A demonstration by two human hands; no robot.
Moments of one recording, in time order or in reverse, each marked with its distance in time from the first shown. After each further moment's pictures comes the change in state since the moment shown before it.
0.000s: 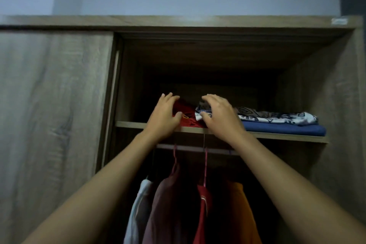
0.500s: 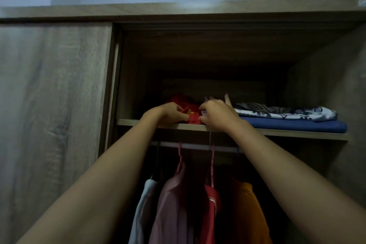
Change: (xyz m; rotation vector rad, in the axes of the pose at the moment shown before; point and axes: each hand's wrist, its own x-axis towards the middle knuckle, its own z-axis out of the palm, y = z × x) left_hand 0.060 -0.032 0.020 -0.041 -0.567 -0.312; right_hand 0.043 0.010 0.040 -0.277 -0.266 -0.046
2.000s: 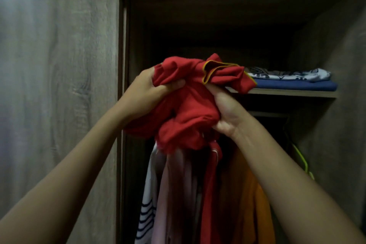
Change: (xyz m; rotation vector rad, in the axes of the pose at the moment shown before) left_hand -0.187 -0.016 -0.005 -0.398 0.318 0.508; right_hand -0.127 -0.074 -0.023 2.098 -0.323 0.183
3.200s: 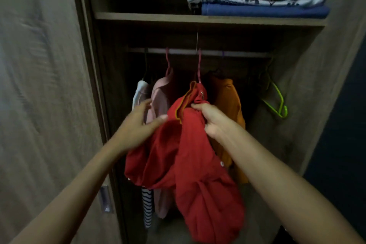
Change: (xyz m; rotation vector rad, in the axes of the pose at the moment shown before) left_hand -0.150 -0.096 0.089 0.132 -0.170 -0.503; right_hand -0.062 0.137 -0.086 -0.049 0.713 0.421
